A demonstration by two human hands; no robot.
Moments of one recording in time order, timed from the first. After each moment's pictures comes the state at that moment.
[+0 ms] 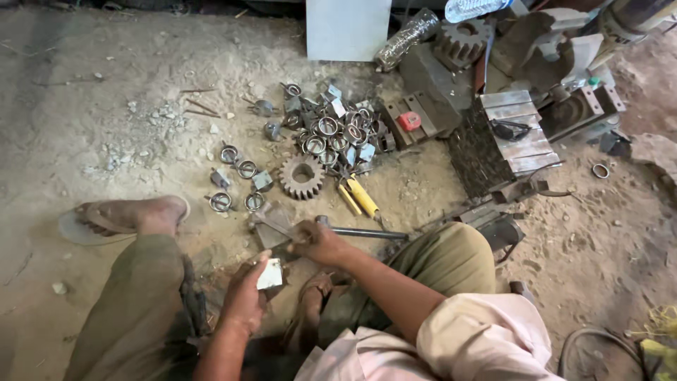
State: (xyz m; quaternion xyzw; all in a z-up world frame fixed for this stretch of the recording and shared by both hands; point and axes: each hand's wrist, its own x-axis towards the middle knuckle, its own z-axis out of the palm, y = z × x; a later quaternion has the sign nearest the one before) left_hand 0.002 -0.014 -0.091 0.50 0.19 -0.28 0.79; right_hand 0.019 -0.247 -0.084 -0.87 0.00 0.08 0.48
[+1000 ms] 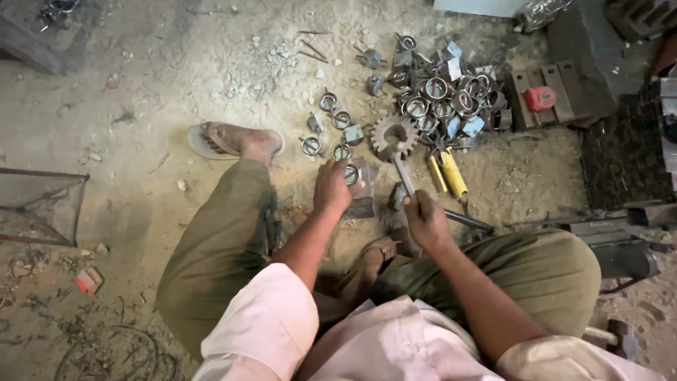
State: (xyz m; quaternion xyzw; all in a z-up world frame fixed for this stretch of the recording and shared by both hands) left_hand 0.087 -0.064 -0.101 0.93 -0.13 0.06 0.35; right_hand -0.022 -0.294 -0.106 -0.89 0.08 -0.04 0.46
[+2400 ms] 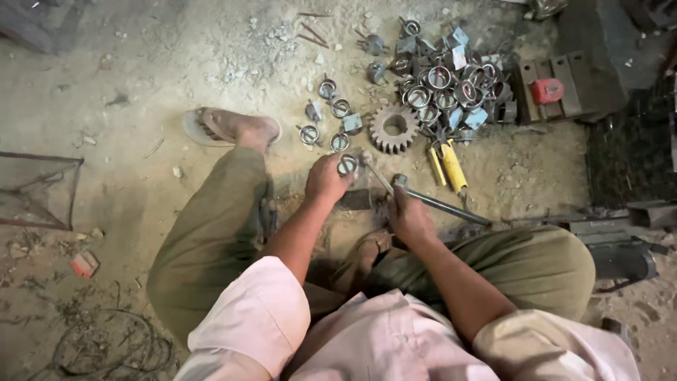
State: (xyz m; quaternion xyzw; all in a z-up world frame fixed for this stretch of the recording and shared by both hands) left_hand 0.090 -0.065 -0.094 0.92 -0.06 -0.01 0.38; right_hand -0.019 -0.271 -0.102 -0.93 0.04 -0.02 0.36
